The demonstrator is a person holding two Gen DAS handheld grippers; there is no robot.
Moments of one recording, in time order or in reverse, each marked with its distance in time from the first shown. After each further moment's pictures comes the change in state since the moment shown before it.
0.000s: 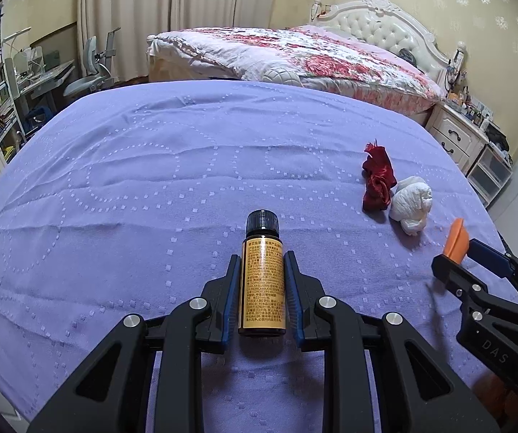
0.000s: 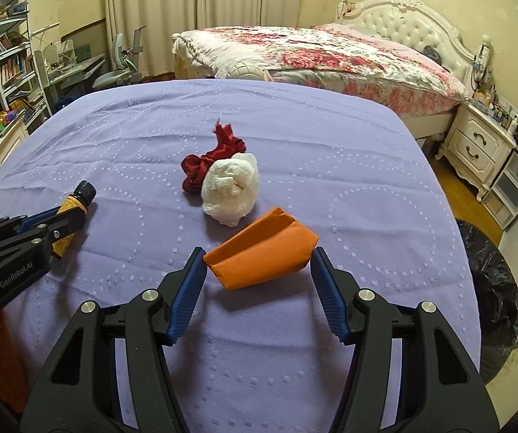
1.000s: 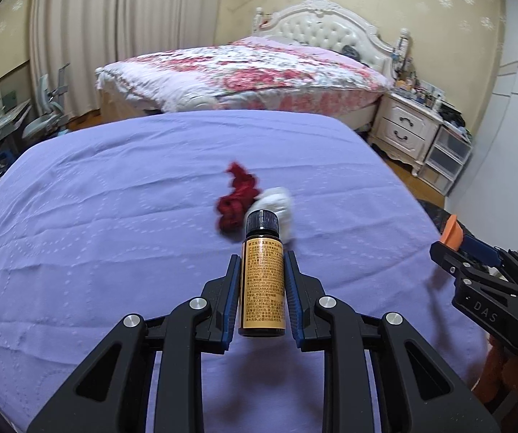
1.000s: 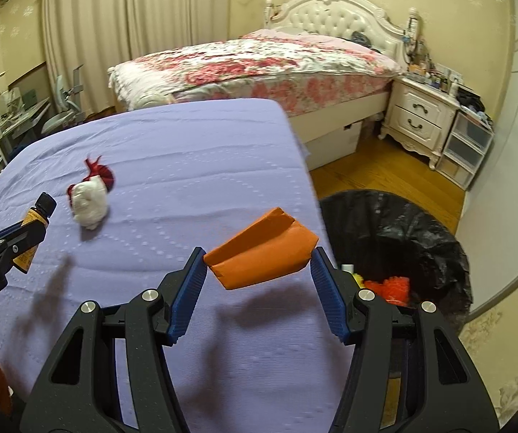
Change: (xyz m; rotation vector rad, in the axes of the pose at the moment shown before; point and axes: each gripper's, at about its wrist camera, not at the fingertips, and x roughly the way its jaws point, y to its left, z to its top) left arm -0.015 -0.108 0.006 0.169 -0.064 -0.137; right arm -0.032 -0.119 -0.022 0.201 -0.059 -0.159
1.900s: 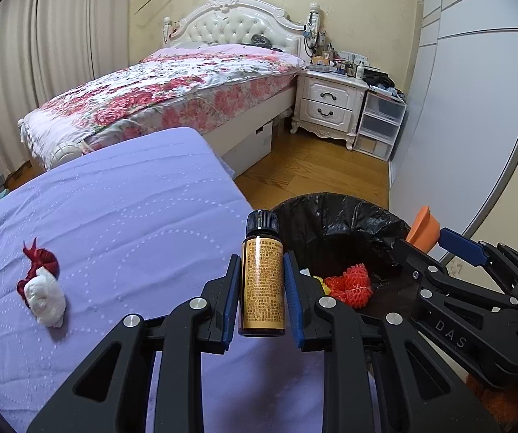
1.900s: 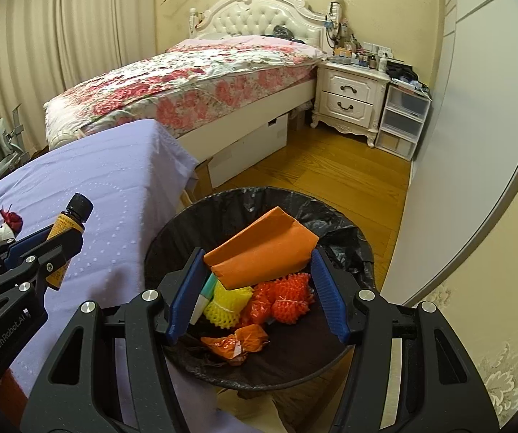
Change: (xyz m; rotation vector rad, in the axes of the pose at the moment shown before) left arm 0.054 -0.169 0.028 0.236 0.004 -0.173; right arm -0.004 -0.128 -0.009 0.184 -0.017 -0.178
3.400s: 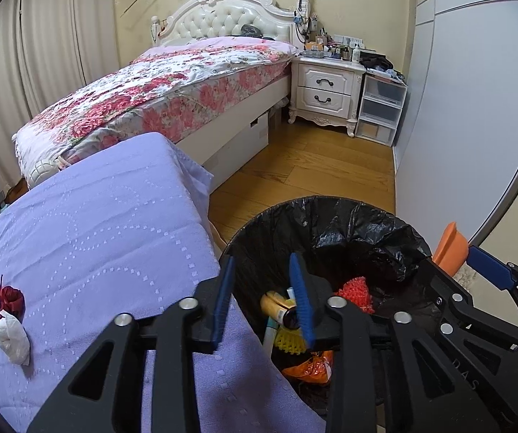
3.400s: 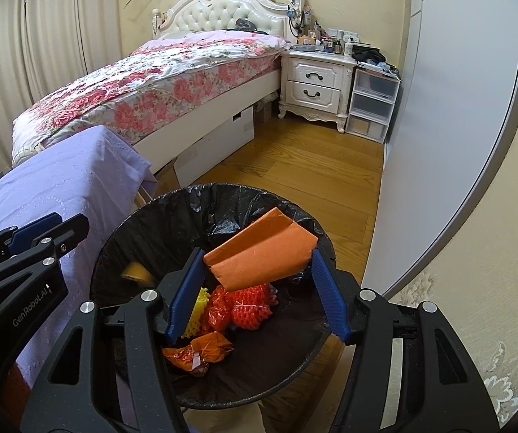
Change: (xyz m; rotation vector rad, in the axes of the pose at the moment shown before) left arm 0.047 -0.039 0.021 0.056 0.035 0.032; right arm 0.025 -0.040 0.000 0.091 0.018 -0.093
